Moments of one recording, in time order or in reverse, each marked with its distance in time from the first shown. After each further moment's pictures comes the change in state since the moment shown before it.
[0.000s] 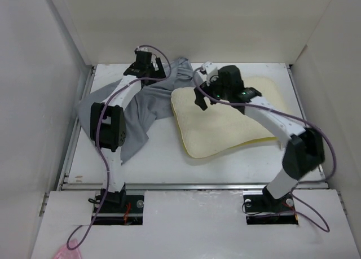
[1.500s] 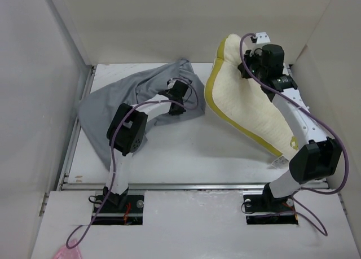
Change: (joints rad) left arm -0.311 0.100 -0.188 0.004 -0.110 -0.168; right arm -0.286 -0.010 0.167 0.007 0.148 0.217
